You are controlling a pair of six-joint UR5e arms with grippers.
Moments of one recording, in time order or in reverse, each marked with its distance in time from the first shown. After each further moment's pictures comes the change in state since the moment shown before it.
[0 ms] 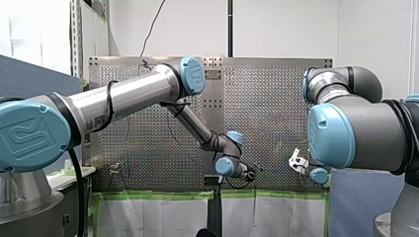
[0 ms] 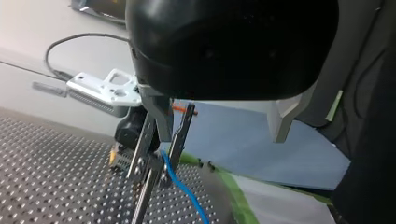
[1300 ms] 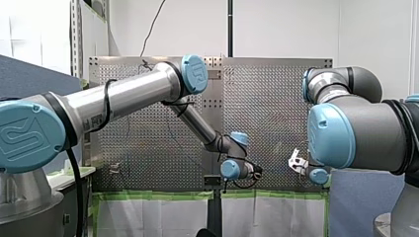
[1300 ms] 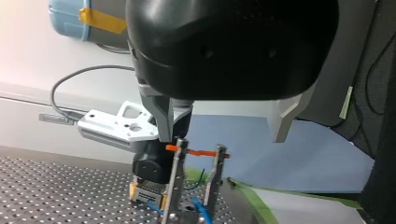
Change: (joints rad) left arm -0.039 0.009 -0.021 0.110 -0.020 0.047; right arm 0.002 0.003 0.000 0.000 -0.014 0.000
